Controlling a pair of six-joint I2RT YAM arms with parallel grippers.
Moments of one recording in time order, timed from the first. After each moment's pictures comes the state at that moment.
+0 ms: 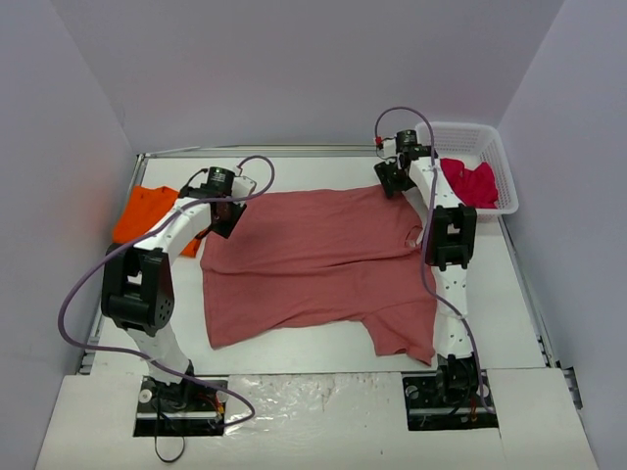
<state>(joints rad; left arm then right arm) -0.22 1.75 1.36 -0.64 -0.11 0.30 0.11 2.59 2.38 -0.83 0.00 -0.32</state>
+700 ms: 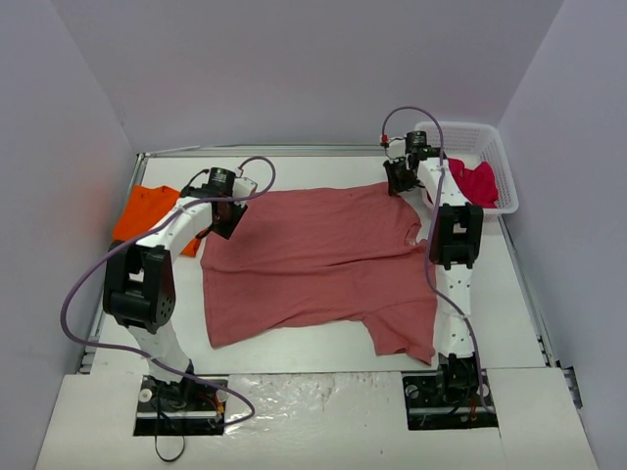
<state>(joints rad) -0.22 1.77 1.36 -0.64 -0.10 0.30 0.05 2.59 2.34 -0.79 -0.25 -0.31</state>
